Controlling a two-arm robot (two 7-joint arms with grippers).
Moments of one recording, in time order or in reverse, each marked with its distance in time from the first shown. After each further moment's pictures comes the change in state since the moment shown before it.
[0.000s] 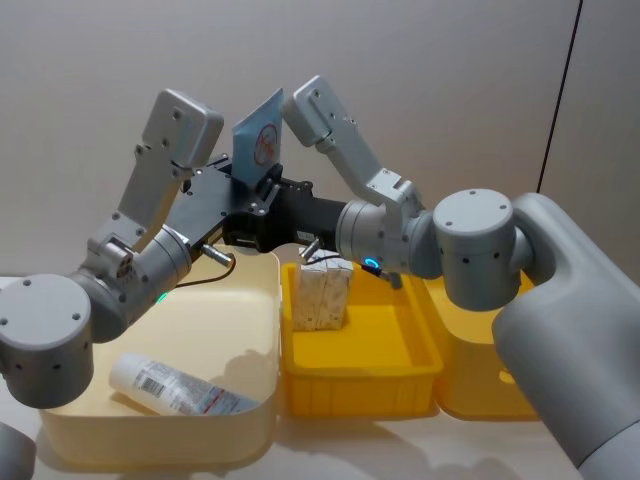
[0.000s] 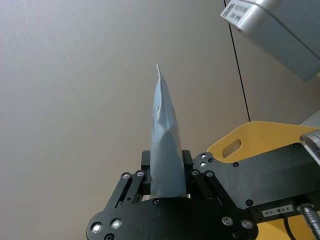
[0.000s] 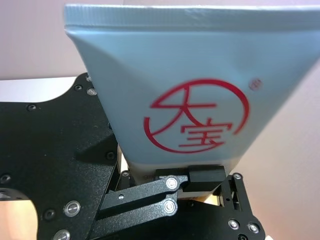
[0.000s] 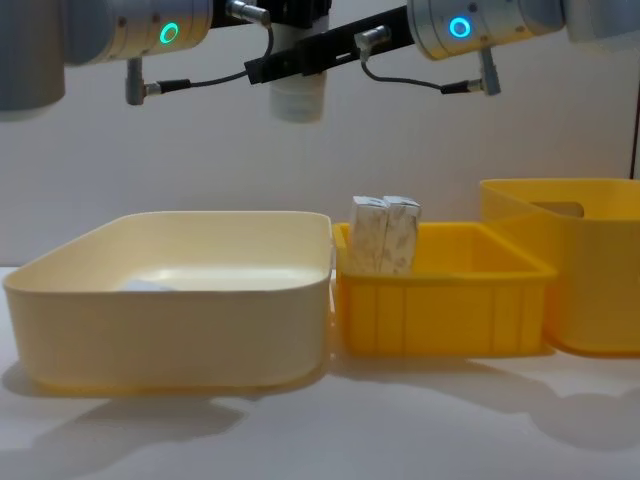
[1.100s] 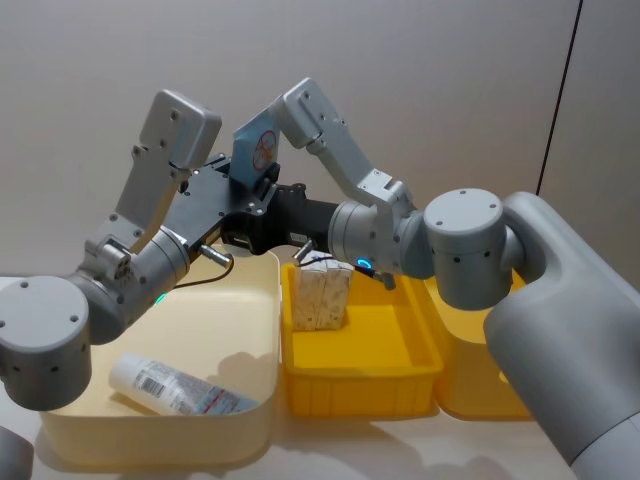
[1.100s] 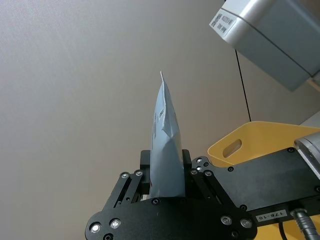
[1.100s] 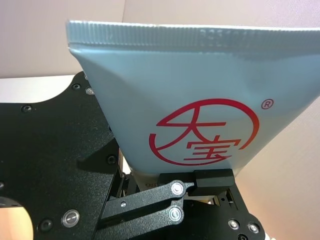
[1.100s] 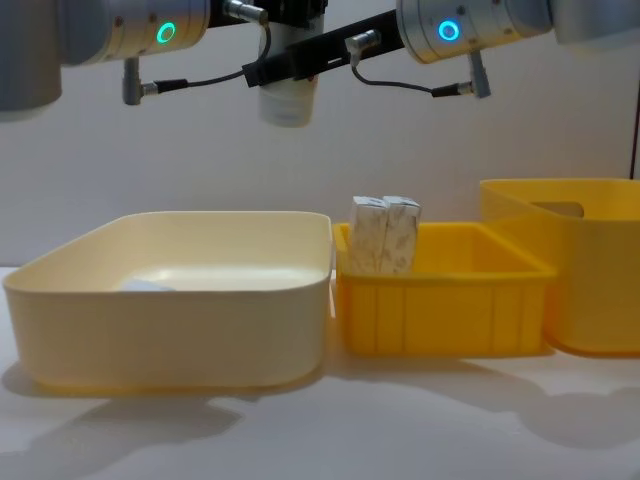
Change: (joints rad) left arm 0.007 0.002 -0.003 -0.011 0.001 0.003 0.003; right arm 0.011 -0.013 -0.012 0.021 -0.002 0.002 -0.004
